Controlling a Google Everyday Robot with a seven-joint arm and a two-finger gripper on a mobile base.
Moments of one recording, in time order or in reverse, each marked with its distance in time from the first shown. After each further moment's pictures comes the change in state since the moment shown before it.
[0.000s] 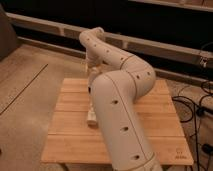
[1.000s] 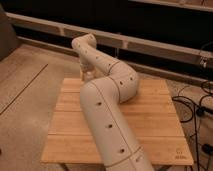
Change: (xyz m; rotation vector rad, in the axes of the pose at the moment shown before) arm -0.004 0.035 0.042 -0.009 0.061 -0.064
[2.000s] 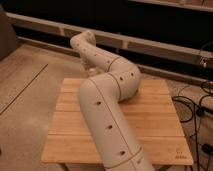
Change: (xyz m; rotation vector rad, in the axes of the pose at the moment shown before) arm -0.004 -0.023 -0.024 0.120 -0.049 0.018
